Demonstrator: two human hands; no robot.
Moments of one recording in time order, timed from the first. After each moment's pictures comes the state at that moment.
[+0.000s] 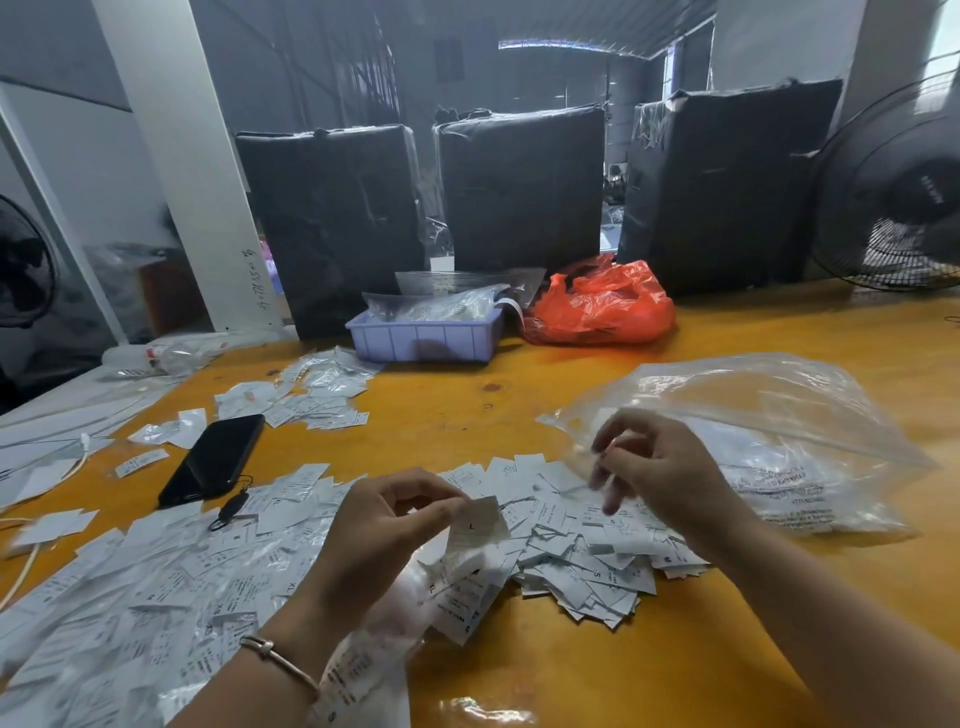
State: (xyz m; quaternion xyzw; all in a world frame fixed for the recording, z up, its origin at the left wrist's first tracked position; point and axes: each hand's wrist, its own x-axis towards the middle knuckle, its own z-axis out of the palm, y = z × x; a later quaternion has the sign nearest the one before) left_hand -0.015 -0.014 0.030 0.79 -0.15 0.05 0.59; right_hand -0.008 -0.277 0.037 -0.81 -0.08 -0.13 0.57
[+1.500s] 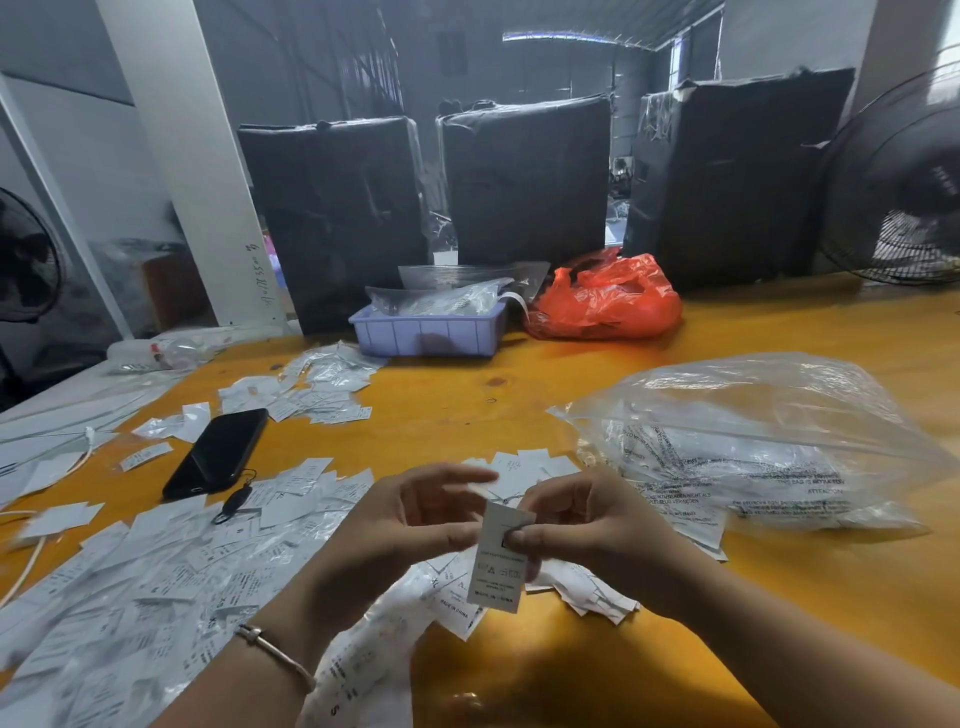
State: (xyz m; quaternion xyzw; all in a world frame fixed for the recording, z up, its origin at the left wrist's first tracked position) left_hand -0.021 -0.014 0.040 0.75 -0.22 -0.10 0.62; right_hand -0.035 -0.228 0.034 -0.71 -0.26 0.06 0.65
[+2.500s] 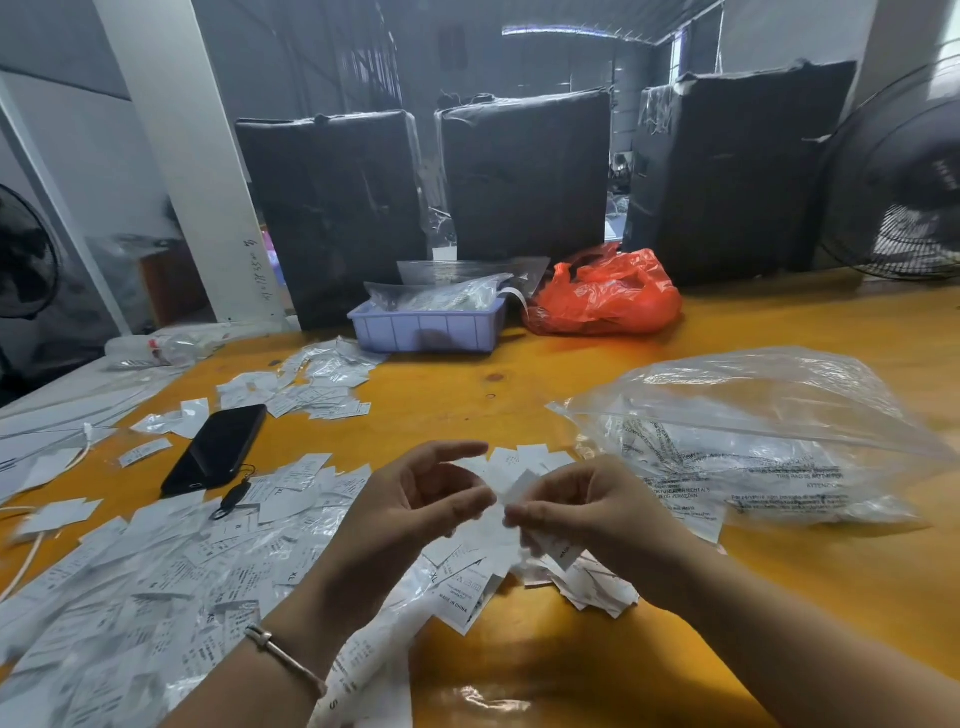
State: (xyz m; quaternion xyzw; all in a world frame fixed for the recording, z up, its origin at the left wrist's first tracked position) left_hand -0.028 -0.024 0.041 0.74 -0.19 -0.03 0.65; right_hand -0.034 -0.229 0.034 -0.73 -0.20 0.03 0.65
